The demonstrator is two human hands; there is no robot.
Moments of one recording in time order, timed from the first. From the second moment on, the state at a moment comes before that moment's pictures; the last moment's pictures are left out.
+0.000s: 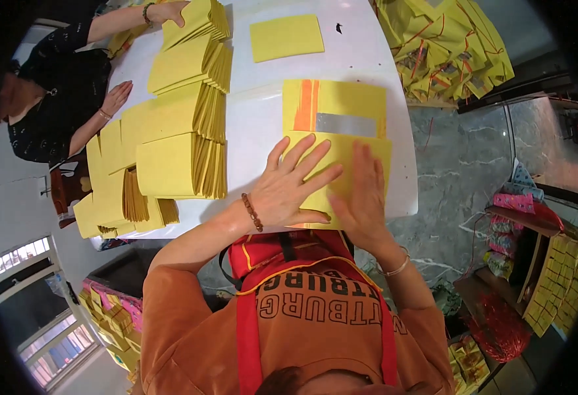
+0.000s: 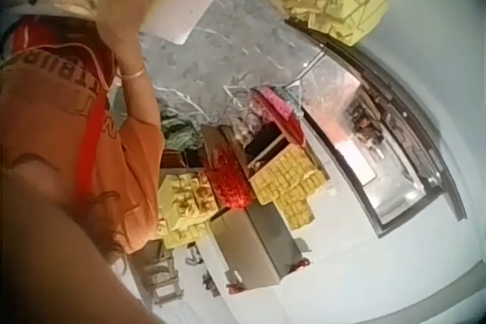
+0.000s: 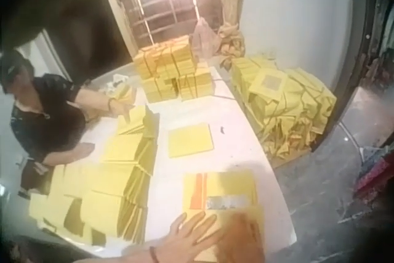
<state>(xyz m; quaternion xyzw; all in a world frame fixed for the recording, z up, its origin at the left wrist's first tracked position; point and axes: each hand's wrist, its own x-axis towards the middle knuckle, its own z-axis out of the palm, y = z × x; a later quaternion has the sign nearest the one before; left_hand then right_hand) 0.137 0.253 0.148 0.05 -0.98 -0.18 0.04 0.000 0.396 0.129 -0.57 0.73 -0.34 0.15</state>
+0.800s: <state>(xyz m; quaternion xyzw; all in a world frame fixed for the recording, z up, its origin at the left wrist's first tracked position) 0.119 0.257 0.180 0.03 -0.98 -0.03 0.19 -0.072 0.418 0.129 -0.13 0.22 -0.89 0.37</state>
